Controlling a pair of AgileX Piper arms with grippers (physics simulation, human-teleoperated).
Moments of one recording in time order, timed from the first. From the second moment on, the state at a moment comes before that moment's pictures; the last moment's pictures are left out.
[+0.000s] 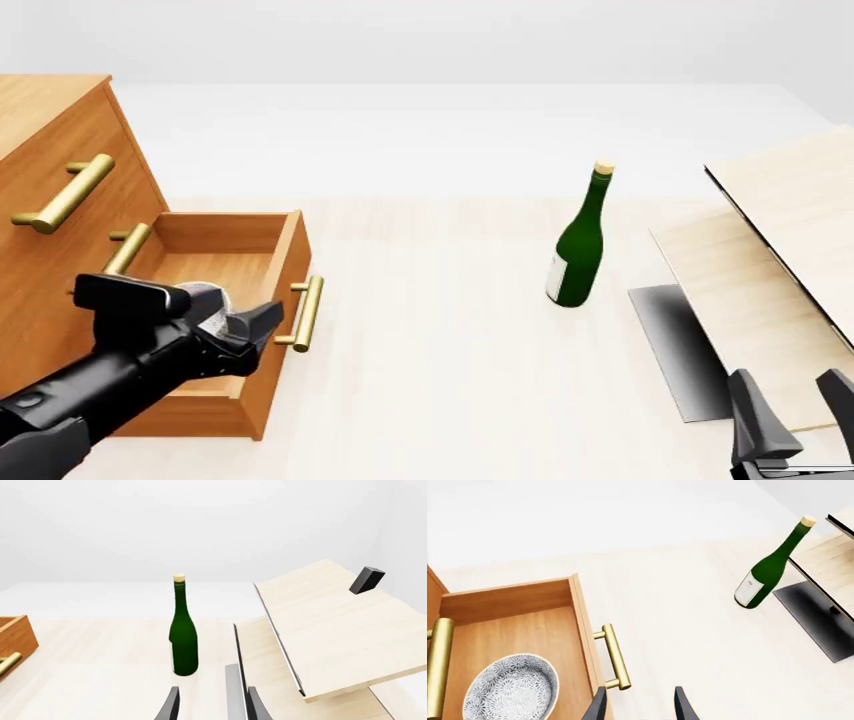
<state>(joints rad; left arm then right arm) -0.40 0.91 -0.42 -0.03 -0.15 0.00 0.01 0.00 0.00 0.00</state>
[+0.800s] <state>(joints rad) -0.58 0.97 -0.44 -0.05 -0.31 0.00 0.01 0.00 0.00 0.00</state>
